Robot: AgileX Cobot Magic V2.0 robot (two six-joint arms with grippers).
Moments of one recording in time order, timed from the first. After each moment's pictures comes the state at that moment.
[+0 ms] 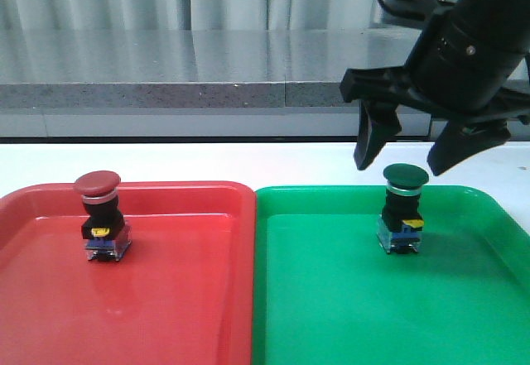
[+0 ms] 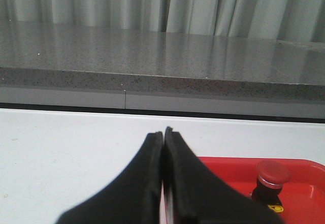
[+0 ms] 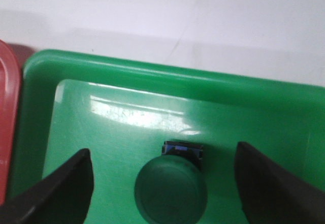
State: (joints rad) left arm -0.07 -0.01 0.00 0.07 0.09 -0.16; right arm 0.33 1.61 -1.03 0.11 0.51 0.21
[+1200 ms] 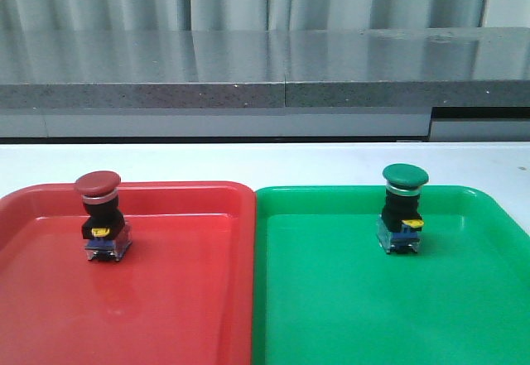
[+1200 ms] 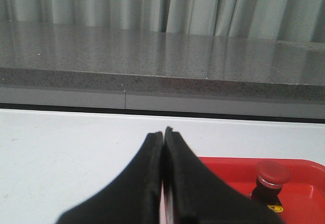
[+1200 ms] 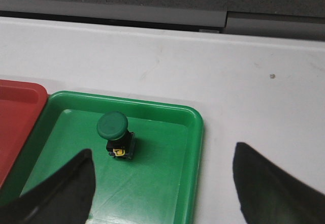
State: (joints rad) left arm -0.07 -0.01 0.00 0.07 0.09 -0.16; right arm 0.23 0.71 -0.61 -0.09 0.49 0.21
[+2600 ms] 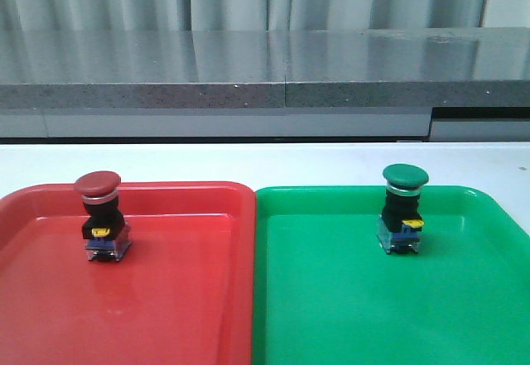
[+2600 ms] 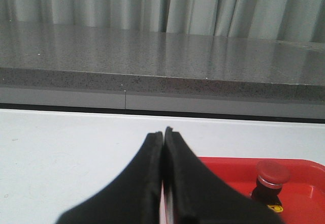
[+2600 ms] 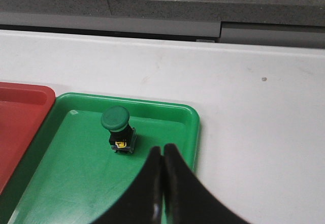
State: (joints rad) left arm -0.07 -0.01 0.00 0.07 0.09 -0.16; right arm 0.23 0.51 -0.54 -0.09 0.54 0.21
